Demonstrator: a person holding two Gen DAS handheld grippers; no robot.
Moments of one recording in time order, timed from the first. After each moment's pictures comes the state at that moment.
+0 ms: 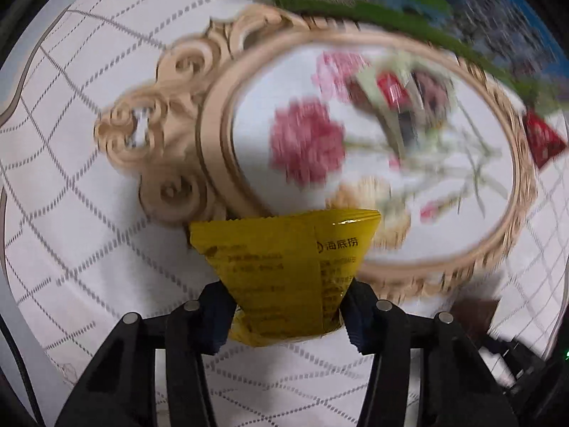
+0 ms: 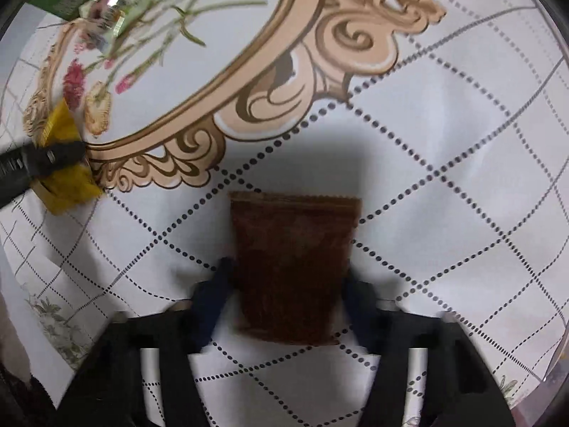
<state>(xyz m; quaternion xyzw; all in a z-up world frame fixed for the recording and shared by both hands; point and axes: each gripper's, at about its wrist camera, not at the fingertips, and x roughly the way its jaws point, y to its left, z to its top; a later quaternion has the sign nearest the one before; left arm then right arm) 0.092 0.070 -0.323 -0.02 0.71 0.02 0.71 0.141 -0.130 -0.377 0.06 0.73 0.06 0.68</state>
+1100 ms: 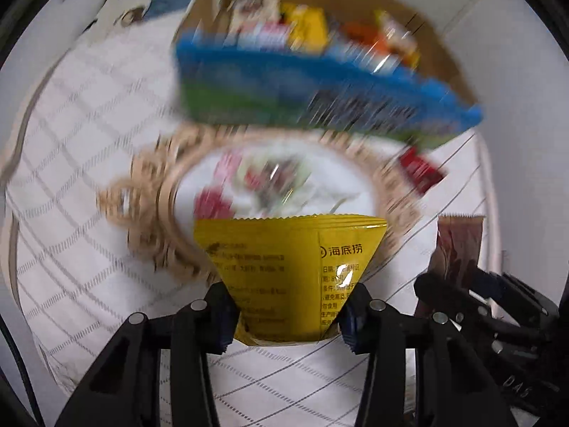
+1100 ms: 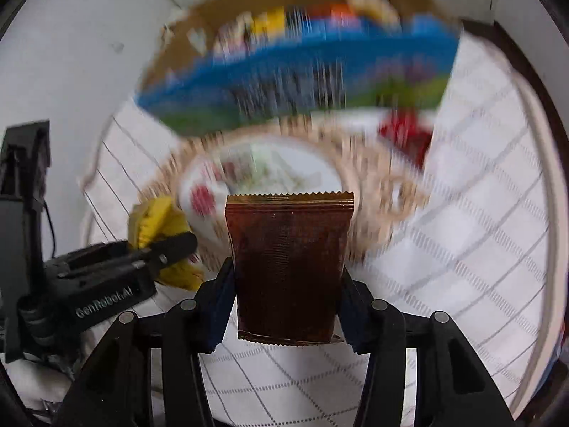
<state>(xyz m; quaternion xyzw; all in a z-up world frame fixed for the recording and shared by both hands) 0.111 0.013 -0.192 -0.08 0.64 -0.08 0.76 0.208 -0.156 -0.207 0.12 0.60 0.16 0.78</state>
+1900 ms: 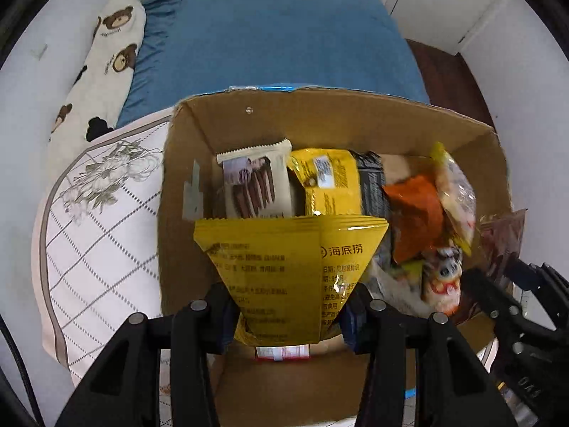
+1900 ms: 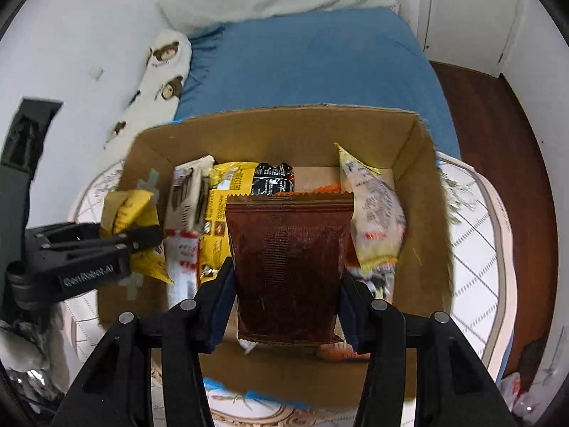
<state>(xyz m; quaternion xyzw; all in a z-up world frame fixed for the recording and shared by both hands) 0.385 0.038 -0.193 -0.02 0.67 -0.02 0.74 0.500 -0.146 -0.194 0.04 0.61 0.13 0.78</state>
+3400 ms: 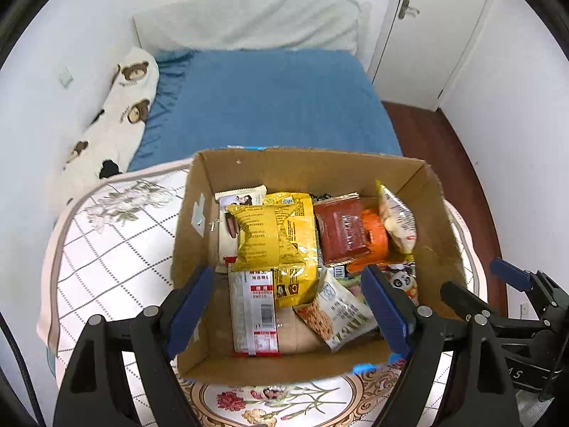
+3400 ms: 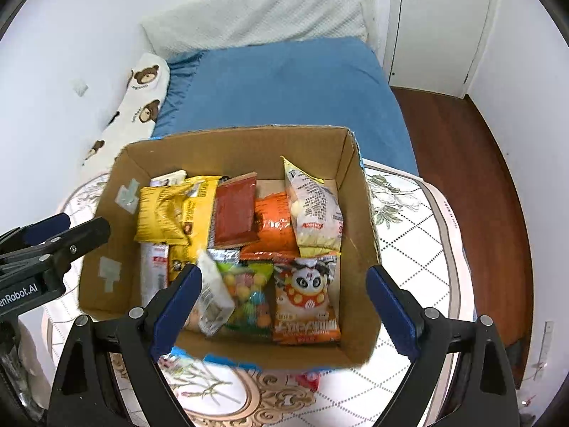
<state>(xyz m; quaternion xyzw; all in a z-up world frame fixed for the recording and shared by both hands) 0.295 0.018 -0.103 -0.03 0.53 -0.03 0.84 0.423 -0.189 -0.136 0.02 0.54 0.08 0.84</state>
